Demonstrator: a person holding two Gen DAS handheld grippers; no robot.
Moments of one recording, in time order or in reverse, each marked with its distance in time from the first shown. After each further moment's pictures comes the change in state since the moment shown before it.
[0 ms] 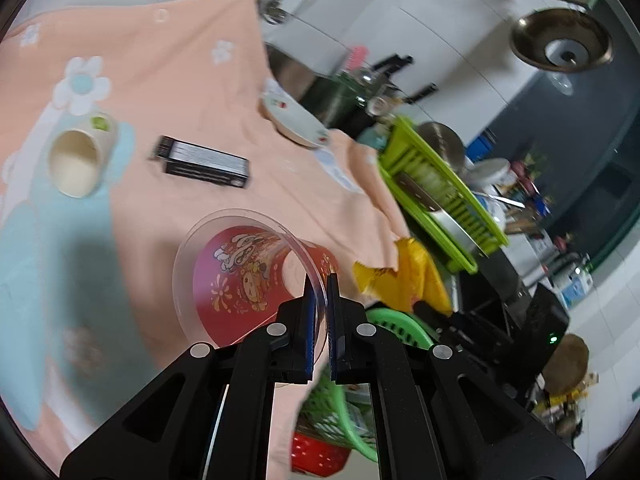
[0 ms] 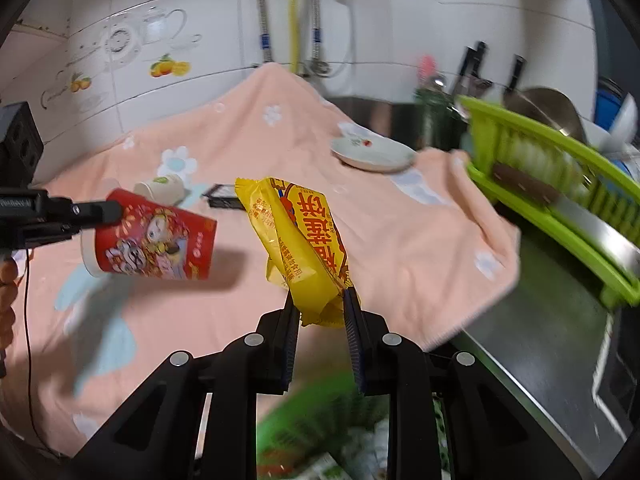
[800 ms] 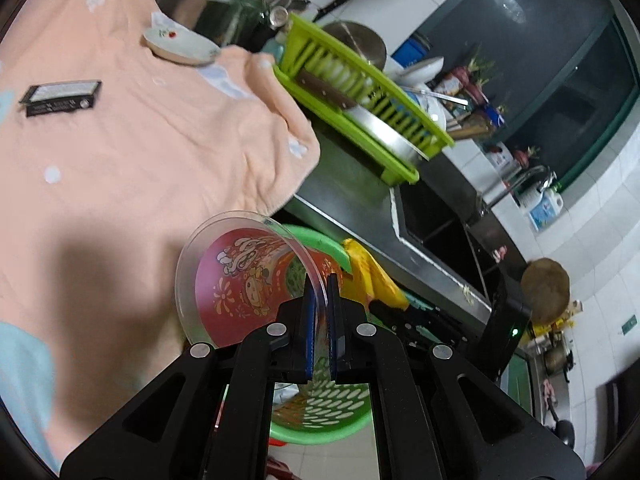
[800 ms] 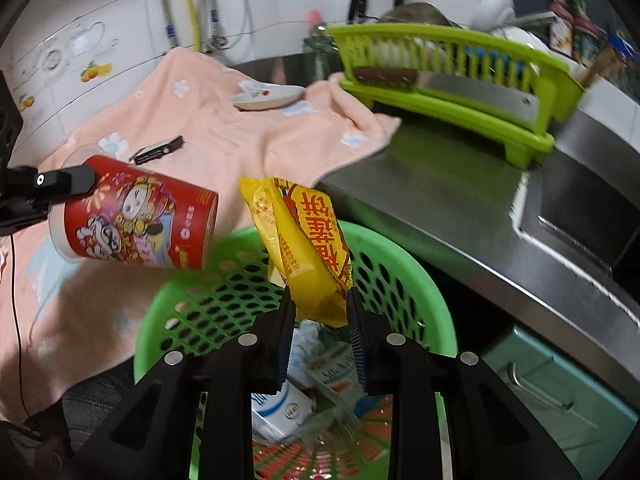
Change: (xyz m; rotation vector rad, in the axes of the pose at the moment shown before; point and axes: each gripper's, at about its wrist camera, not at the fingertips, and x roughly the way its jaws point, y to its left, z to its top) left arm 0.076 -0.103 -0.081 0.142 0.225 -0.155; right arm -0.064 -0.087 -0.121 0.217 0.095 -0.171
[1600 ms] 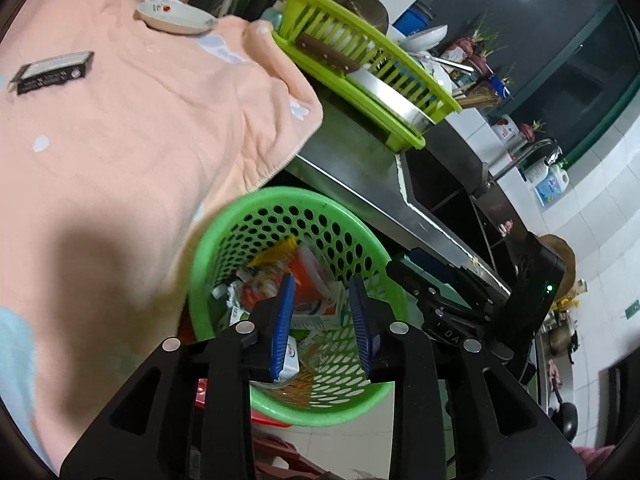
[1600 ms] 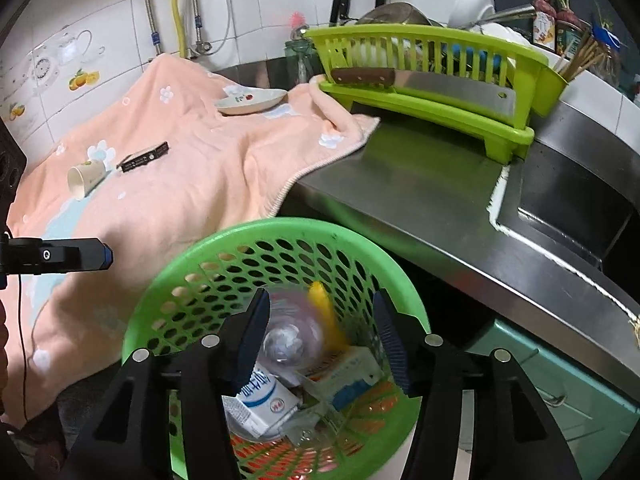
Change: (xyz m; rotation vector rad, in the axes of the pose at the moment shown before) left arm 0.011 0.004 -0.017 0.022 0.070 0.020; right arm -0.007 -0.002 0.007 0.000 -0.025 -0.020
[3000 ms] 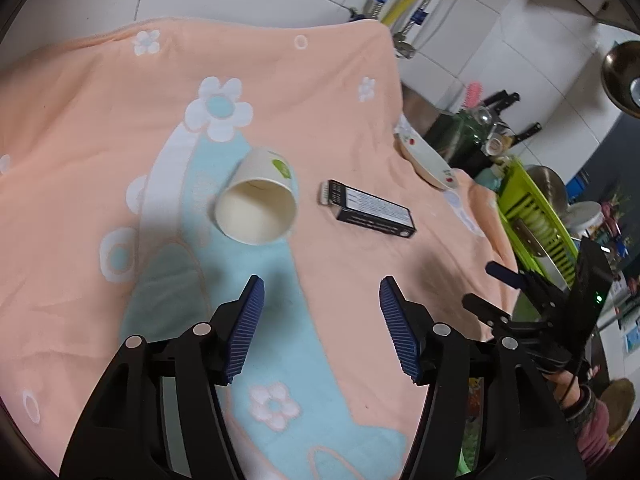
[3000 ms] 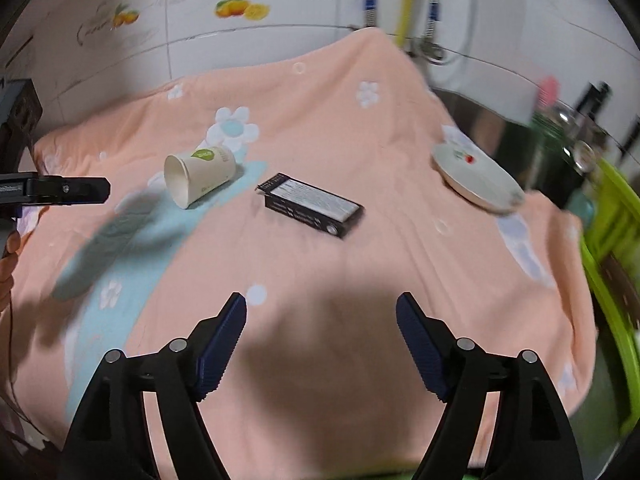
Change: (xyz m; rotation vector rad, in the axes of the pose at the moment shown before) left arm -0.187 0.209 0.064 -0.310 -0.326 0.471; right arm 0.141 0.238 0.165 -0.533 0.050 0.367
